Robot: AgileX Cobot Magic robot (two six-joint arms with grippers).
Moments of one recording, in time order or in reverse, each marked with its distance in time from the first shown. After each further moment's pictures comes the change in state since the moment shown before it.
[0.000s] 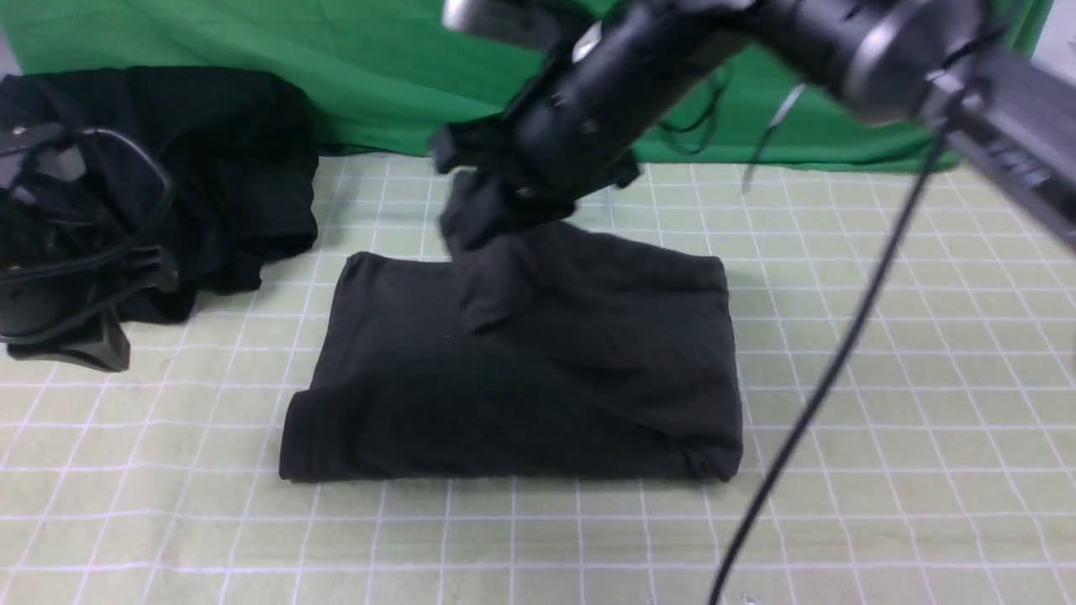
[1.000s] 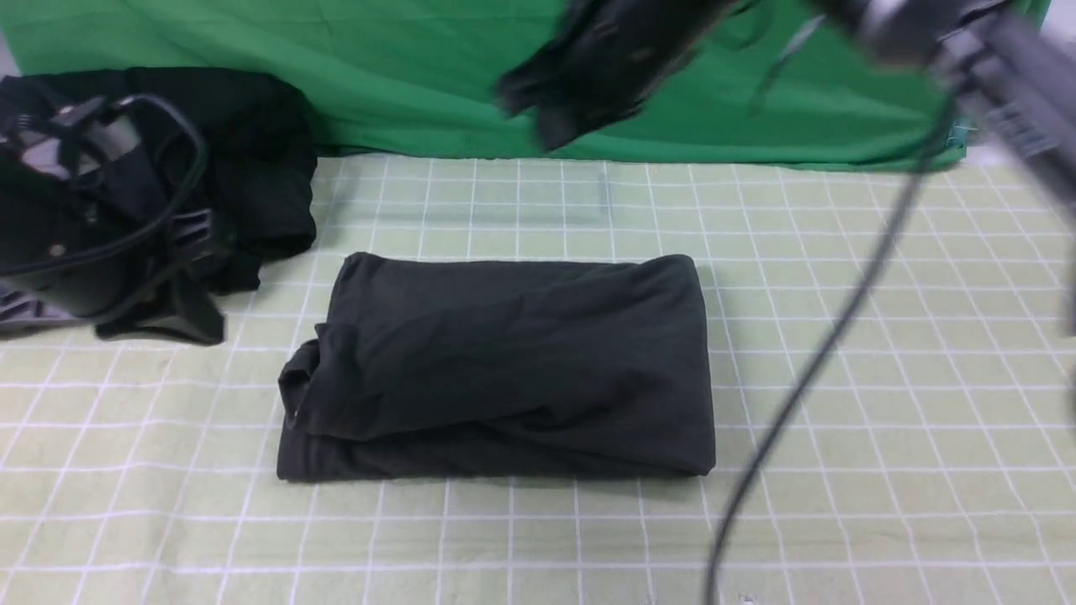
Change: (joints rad) right arm -0.106 -0.050 -0.128 -0.282 0.093 -0.175; left arm -0.052 -0.006 0.000 -0.345 -0.020 0.227
